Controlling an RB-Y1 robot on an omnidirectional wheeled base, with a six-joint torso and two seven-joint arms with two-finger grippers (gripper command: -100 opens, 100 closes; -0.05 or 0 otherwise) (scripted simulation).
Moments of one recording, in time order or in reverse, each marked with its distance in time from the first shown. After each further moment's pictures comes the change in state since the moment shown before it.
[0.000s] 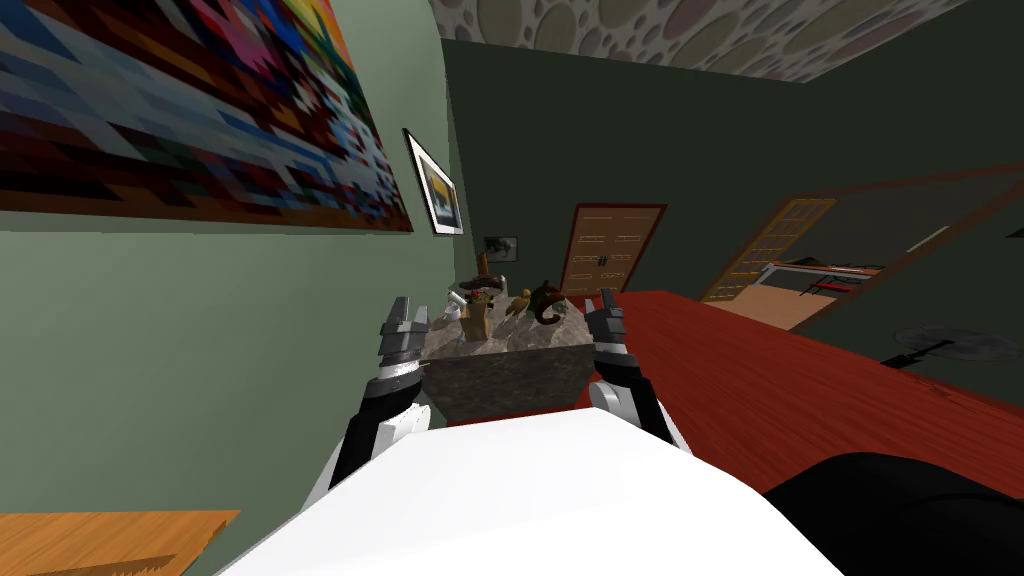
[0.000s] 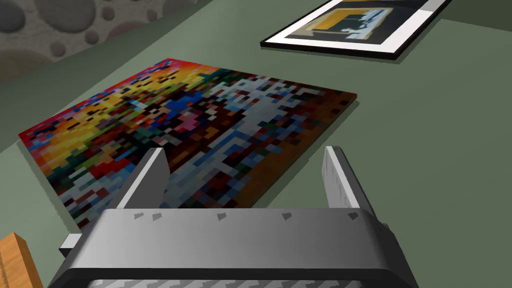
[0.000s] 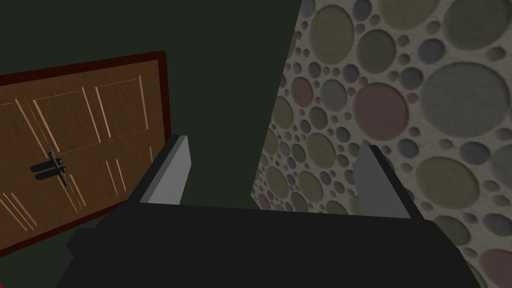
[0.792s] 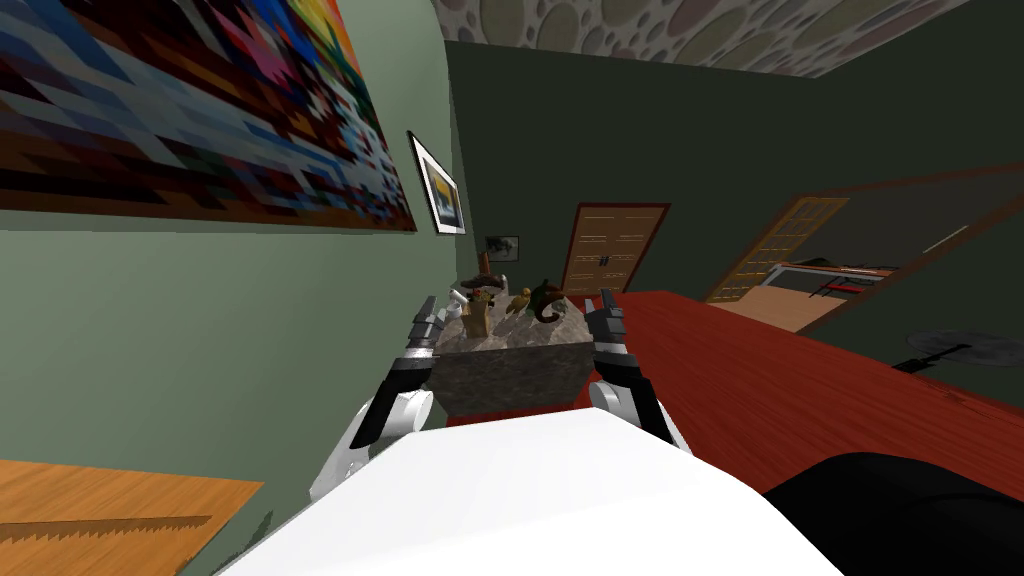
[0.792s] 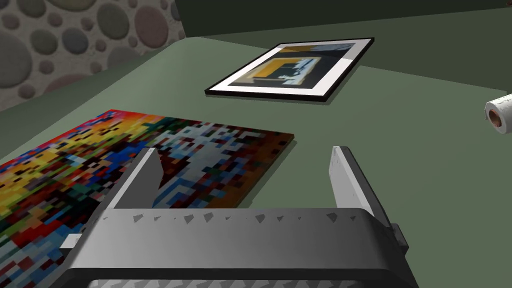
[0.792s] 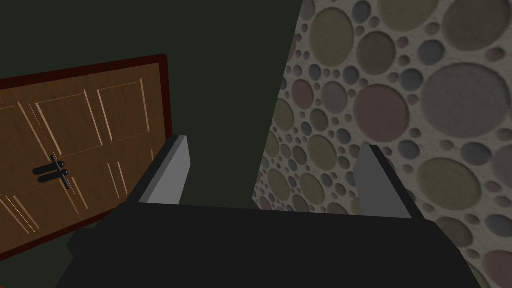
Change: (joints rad) left arm -0.156 0.161 0.005 0.132 0.055 0.192 0.033; right arm 0.000 0.000 0.000 0.000 0.000 0.000 0.000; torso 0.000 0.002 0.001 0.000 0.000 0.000
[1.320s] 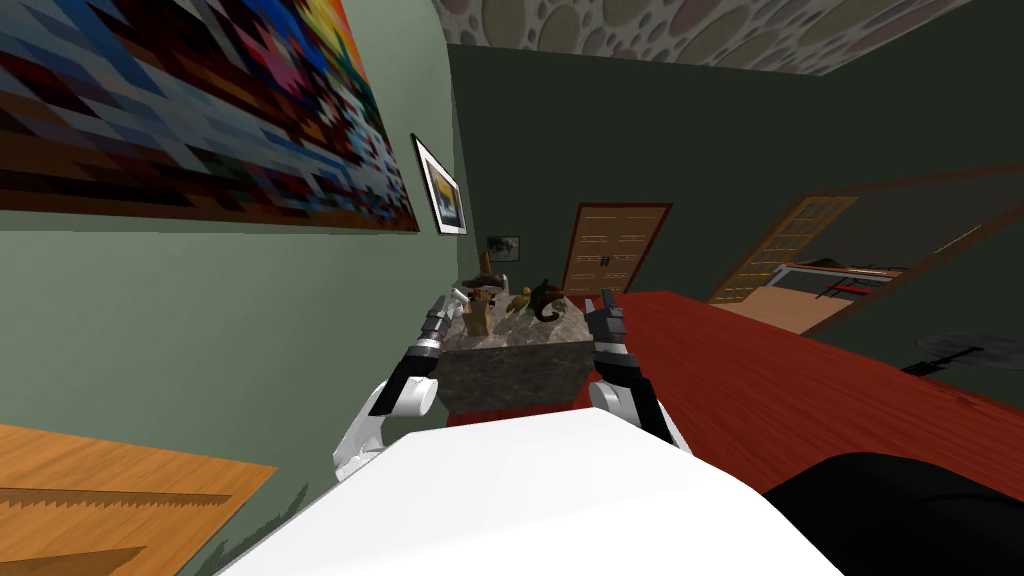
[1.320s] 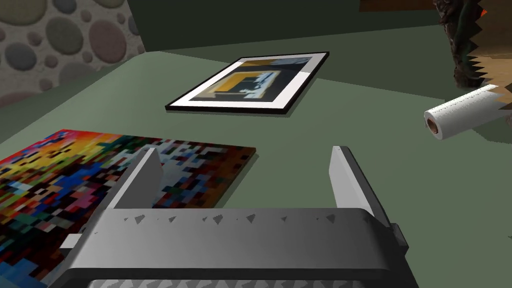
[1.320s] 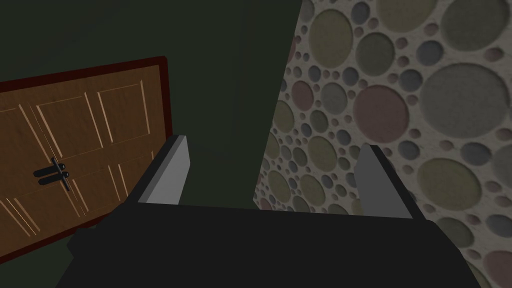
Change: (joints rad) left arm -0.107 0.040 -0.002 0.080 0.034 0.146 0.019; right arm 0.000 0.000 0.000 0.000 0.000 0.000 0.000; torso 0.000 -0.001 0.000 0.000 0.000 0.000
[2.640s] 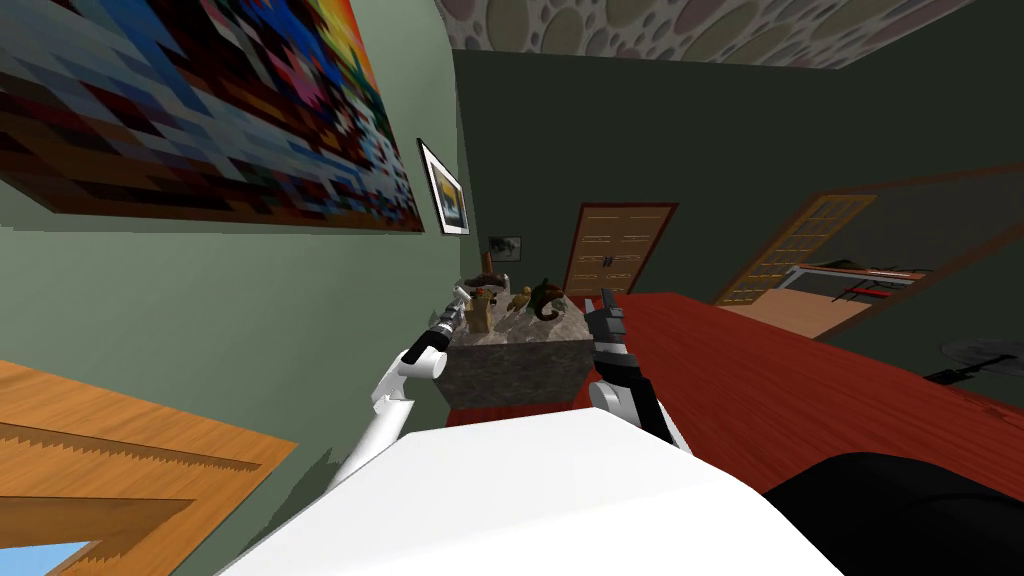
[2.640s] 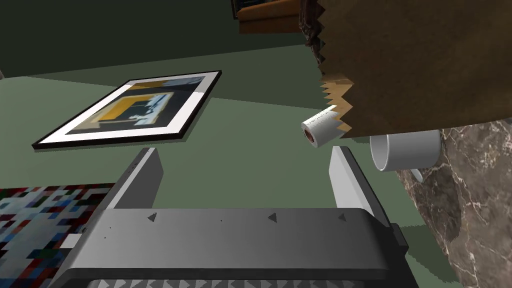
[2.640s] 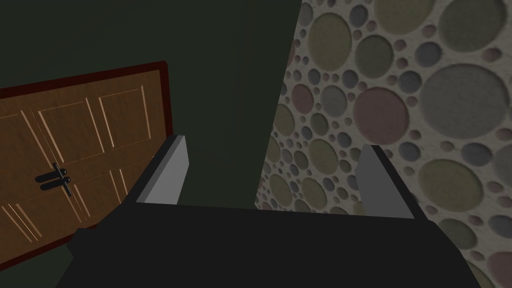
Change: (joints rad) left arm -0.266 0.063 0.006 0.221 0.090 0.379 0.056; right arm 0.000 0.000 0.000 0.000 0.000 0.000 0.000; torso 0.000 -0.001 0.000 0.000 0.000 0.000
